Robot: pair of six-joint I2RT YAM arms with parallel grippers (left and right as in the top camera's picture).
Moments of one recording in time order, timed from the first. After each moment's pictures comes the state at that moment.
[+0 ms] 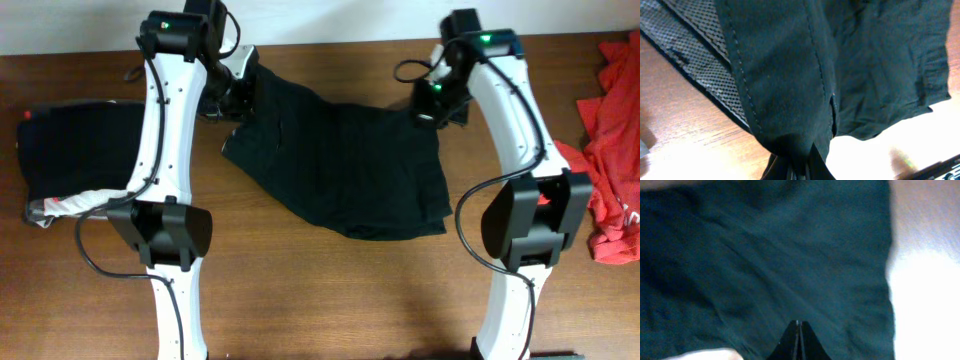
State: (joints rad) left arm -0.16 2.34 2.63 -1.69 0.30 -0.02; right arm 0.06 2.21 2.13 -1.38 -0.26 0.27
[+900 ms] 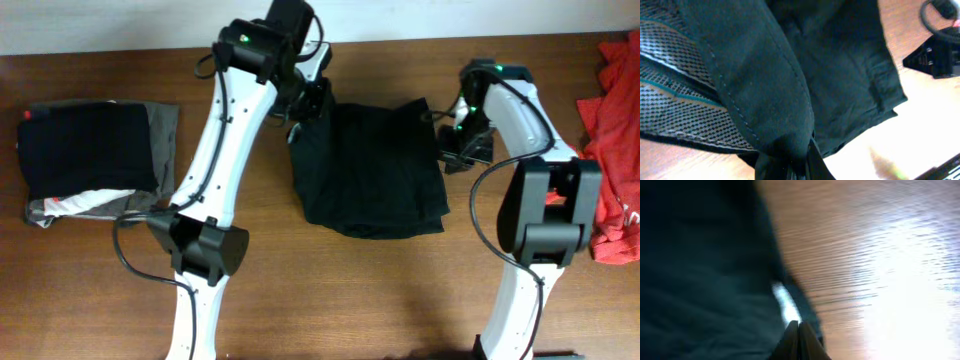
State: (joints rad) left arm -0.43 2.32 2.65 -1.55 0.25 -0.14; right arm -0.06 2.21 1.79 -1.29 -0.12 0.22
